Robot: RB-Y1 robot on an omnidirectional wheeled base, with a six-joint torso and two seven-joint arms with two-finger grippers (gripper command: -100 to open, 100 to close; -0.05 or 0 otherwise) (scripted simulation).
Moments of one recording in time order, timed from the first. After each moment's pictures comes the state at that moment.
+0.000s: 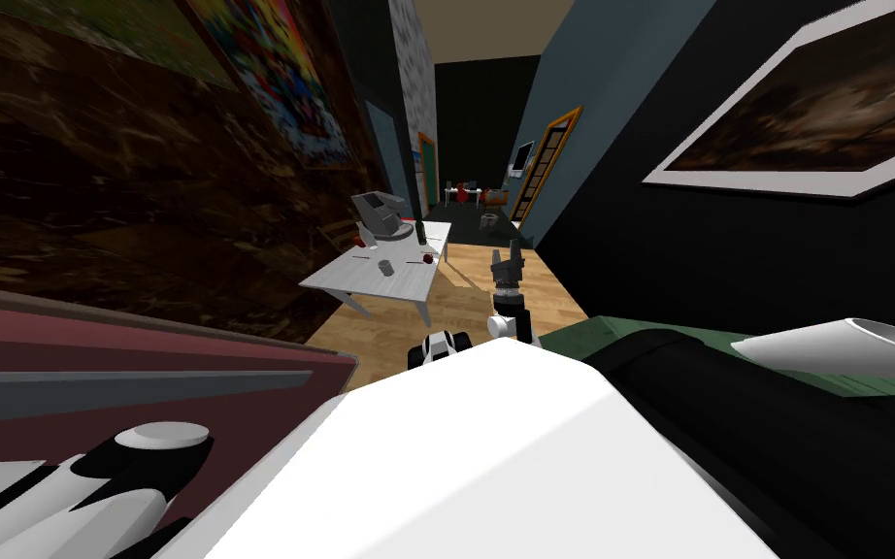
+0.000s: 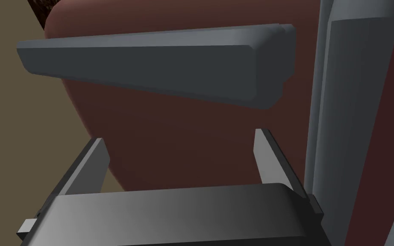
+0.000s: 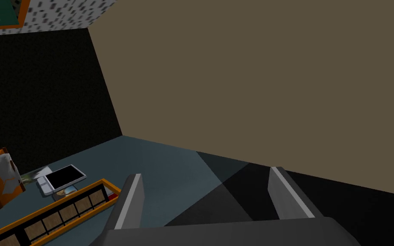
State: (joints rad) left arm -0.35 0.88 0.94 -1.81 -0.30 0.55 0.21; right arm 0.52 0.02 0.02 -2.32 -0.10 -0.46 0.05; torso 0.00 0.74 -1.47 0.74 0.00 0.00
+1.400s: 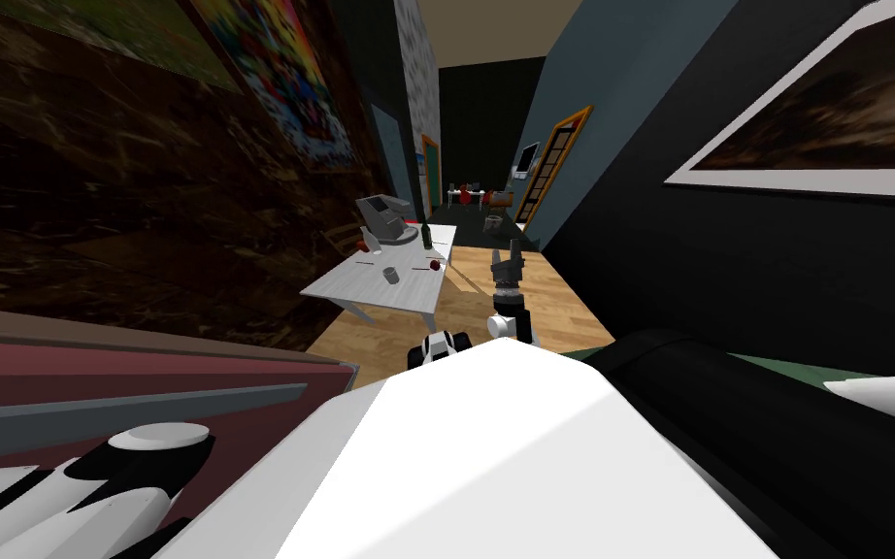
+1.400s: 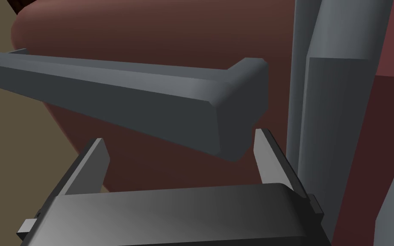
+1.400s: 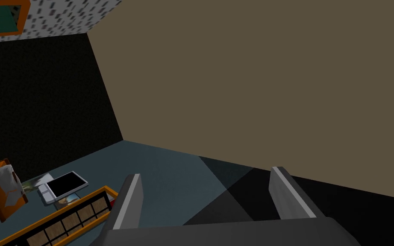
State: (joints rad) left arm -0.34 0.87 0.98 -1.79 -0.34 0.57 0.20; right arm 0.52 0.02 0.02 -2.32 -0.10 -0.46 0.05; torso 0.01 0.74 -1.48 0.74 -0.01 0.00
